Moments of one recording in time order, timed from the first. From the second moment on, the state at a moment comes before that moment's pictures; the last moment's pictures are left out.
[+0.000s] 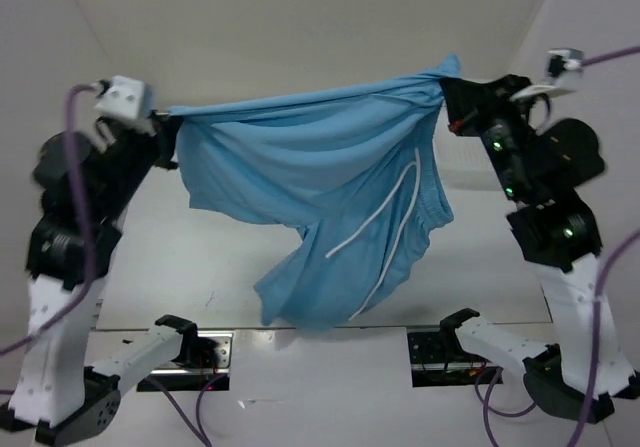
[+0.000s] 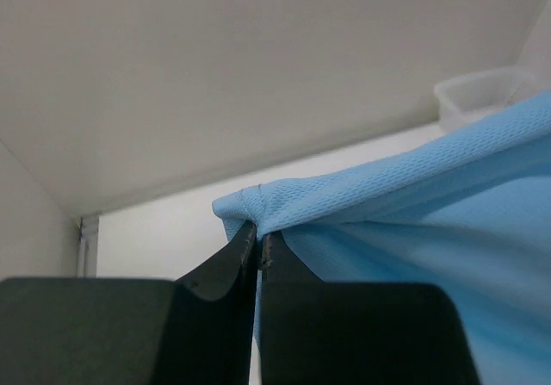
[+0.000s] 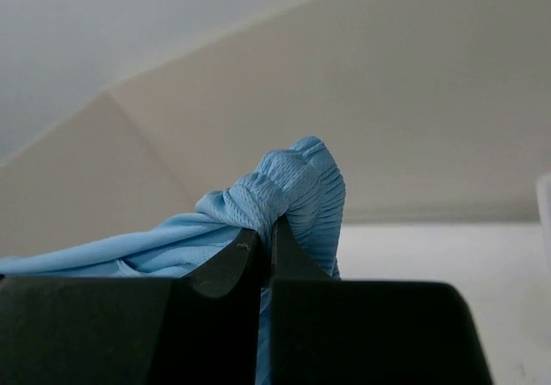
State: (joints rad) left arm -0.25 0.90 1.61 -0.61 0.02 0.07; right arm 0.41 0.98 1.66 -0.37 0.11 0.41
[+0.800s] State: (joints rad) left arm -0.02 2.07 1.64 -0.46 0.16 0.07; right arm 0.21 2.09 1.76 -0.34 0.00 0.56
